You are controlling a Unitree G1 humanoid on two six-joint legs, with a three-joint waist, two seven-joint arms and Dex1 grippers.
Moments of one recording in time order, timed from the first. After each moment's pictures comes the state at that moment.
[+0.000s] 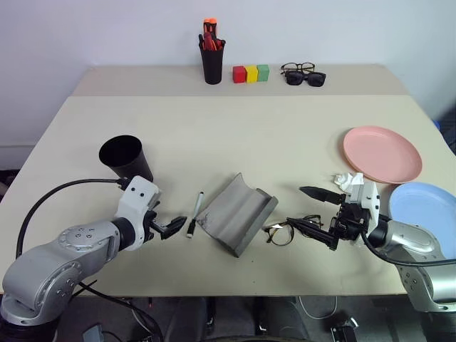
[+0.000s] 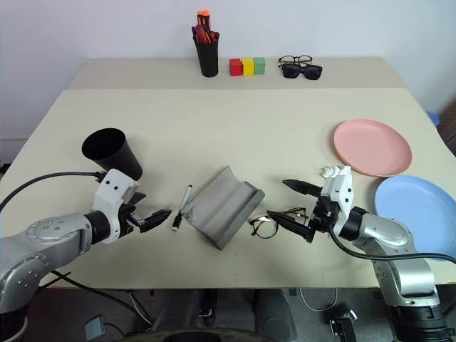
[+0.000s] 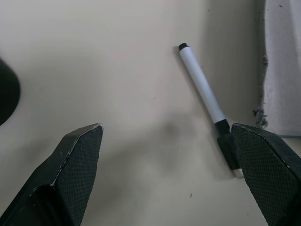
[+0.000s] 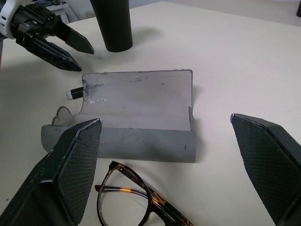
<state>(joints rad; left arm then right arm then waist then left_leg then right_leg) -0.05 0.71 0.17 -0.75 -0.76 1.23 -0.23 0.05 -0.65 -0.17 -0.28 0.57 0.24 1.02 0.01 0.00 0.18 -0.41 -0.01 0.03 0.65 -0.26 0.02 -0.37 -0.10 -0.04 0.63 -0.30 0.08</state>
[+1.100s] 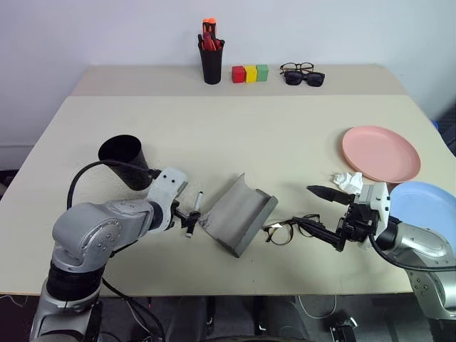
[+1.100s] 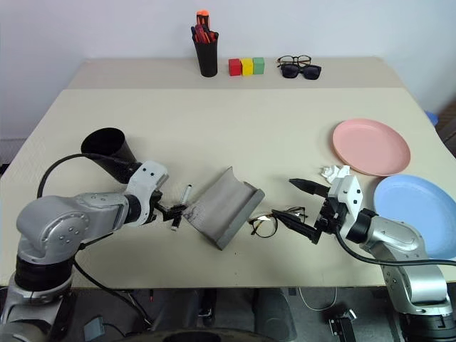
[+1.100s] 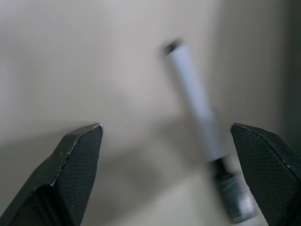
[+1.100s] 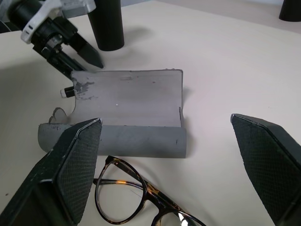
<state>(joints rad) -0.40 0.54 0.01 -0.58 -0.75 1.61 -0.02 0.09 -0.68 -0.22 -0.34 0.59 0.26 0.99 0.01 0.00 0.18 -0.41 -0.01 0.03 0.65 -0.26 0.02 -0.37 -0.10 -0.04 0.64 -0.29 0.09</state>
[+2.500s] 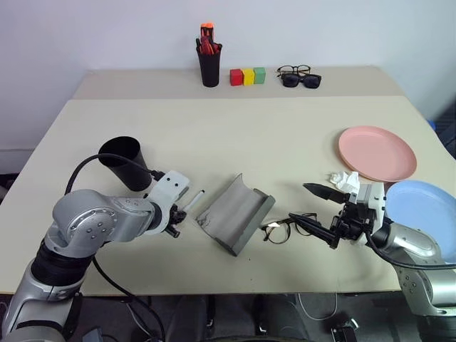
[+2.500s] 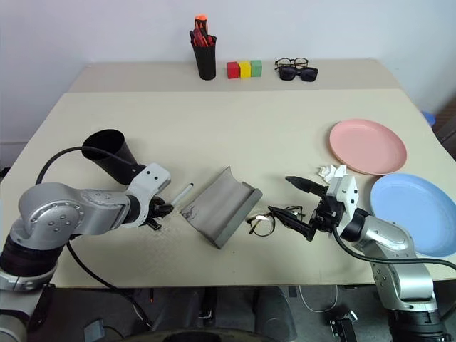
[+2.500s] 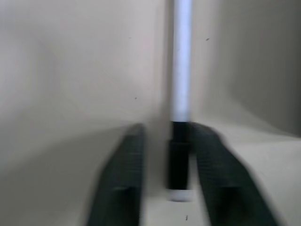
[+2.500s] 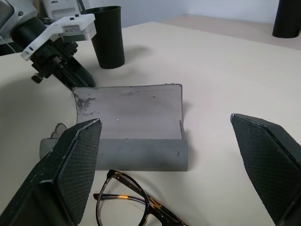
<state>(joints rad) -0.46 0.71 -0.10 -0.47 -1.07 1.58 0.24 0.07 -0.61 -0.20 -0.29 0.59 0.21 1.01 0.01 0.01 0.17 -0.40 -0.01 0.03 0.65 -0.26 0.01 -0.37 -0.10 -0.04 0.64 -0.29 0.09</state>
